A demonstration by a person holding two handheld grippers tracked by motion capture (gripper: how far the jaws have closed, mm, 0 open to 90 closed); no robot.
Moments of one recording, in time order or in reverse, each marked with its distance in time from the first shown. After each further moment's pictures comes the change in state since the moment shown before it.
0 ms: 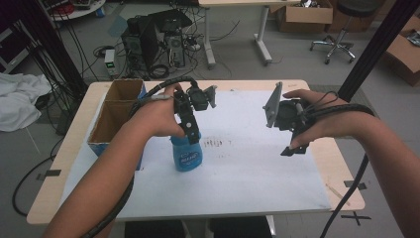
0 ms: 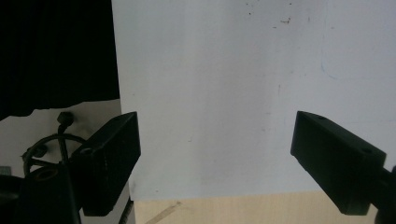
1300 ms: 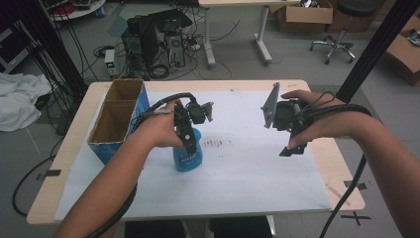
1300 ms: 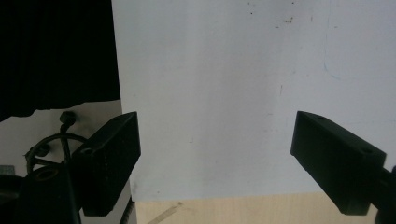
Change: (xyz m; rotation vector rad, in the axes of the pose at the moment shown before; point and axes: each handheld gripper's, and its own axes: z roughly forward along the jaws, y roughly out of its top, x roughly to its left) left arm 0.004 -0.005 0.050 0.027 -0.025 0.008; right arm -0.001 0.003 0.003 0.005 0.007 0.006
